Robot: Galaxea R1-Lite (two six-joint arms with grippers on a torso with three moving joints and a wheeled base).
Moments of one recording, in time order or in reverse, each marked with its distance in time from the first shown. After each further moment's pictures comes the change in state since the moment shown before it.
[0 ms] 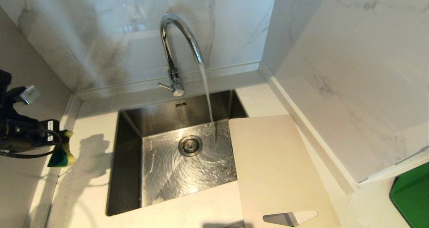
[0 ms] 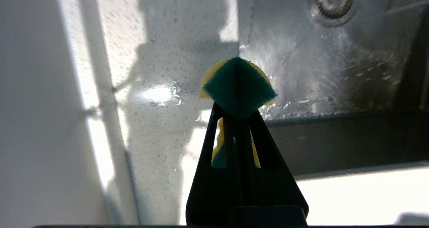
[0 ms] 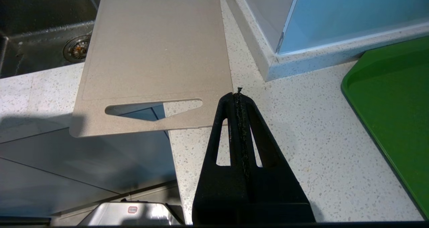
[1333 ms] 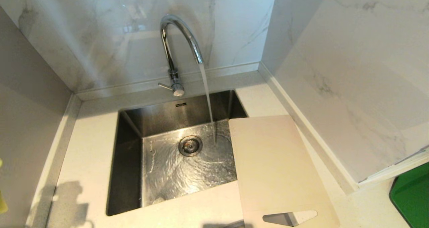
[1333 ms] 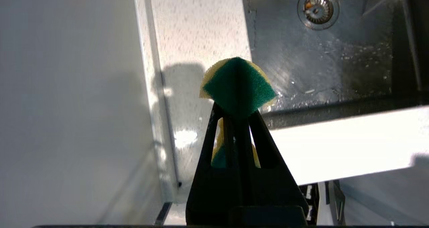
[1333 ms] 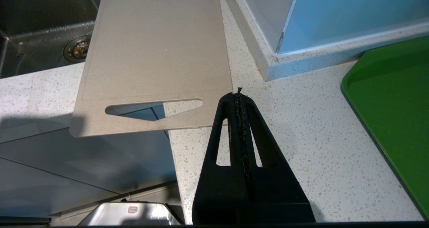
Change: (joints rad) left arm 0.079 -0.636 0.386 0.004 -0.011 0.119; right arm 0.000 0.000 0.000 0.000 0.001 0.000
